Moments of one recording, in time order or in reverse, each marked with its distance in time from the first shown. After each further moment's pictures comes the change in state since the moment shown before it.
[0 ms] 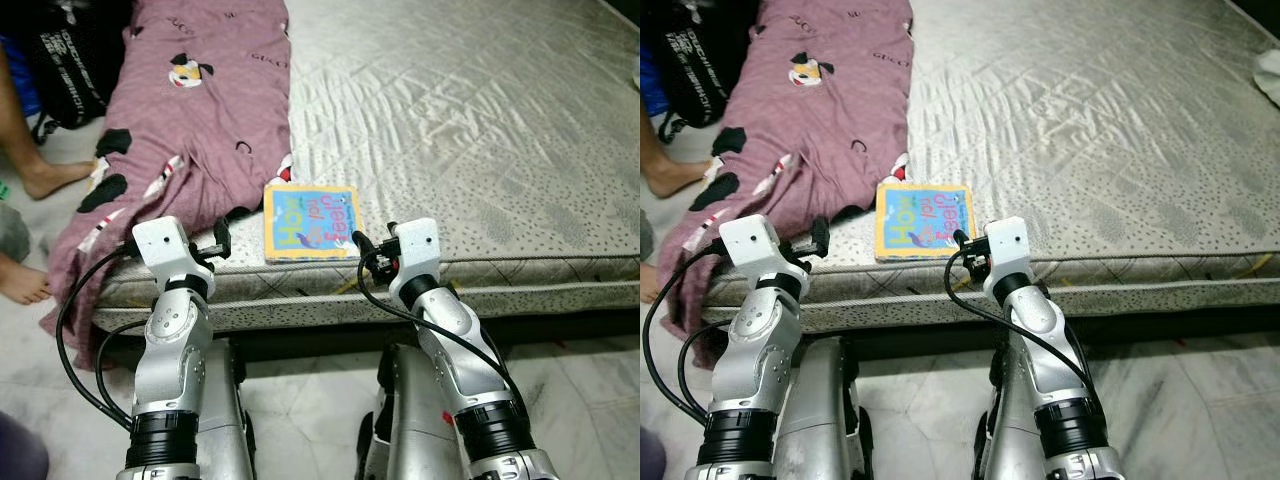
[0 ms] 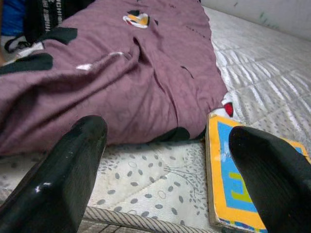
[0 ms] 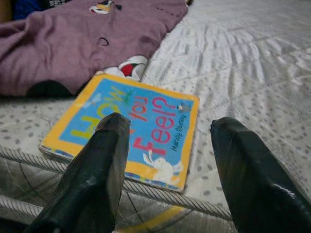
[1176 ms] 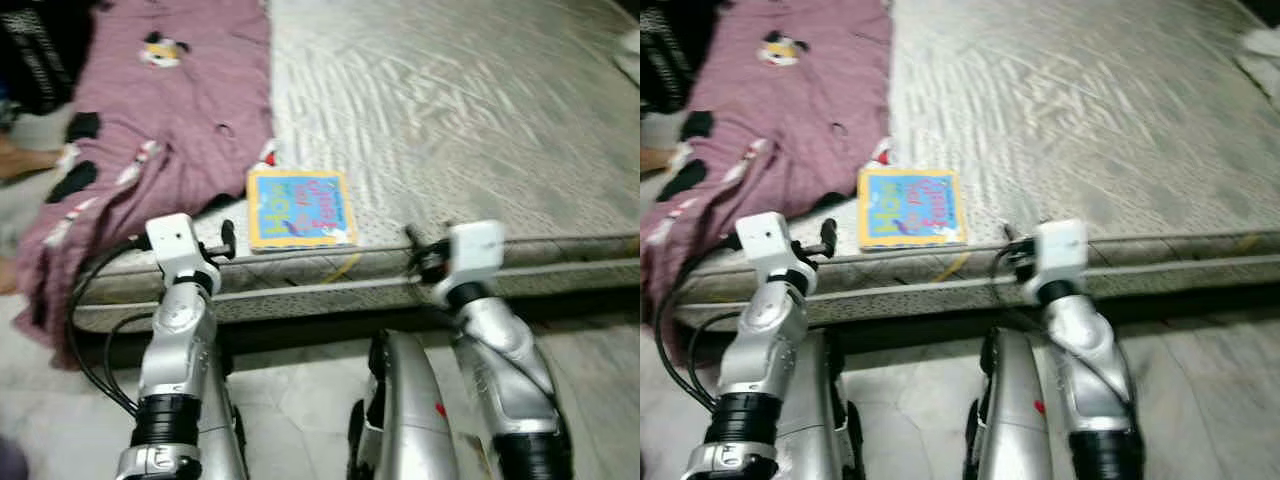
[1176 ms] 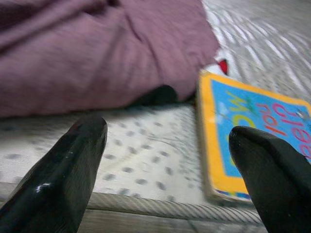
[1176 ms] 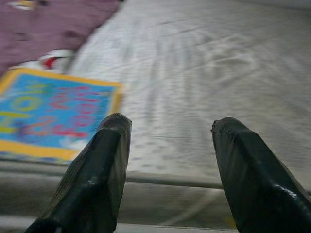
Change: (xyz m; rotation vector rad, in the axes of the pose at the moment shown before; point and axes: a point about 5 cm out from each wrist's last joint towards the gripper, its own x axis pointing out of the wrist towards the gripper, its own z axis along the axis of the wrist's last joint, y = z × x) left arm 0.013 -0.003 -0.011 0.059 0.056 -0.010; right arm -0.030 -0.037 0.017 0.014 -0.063 -0.194
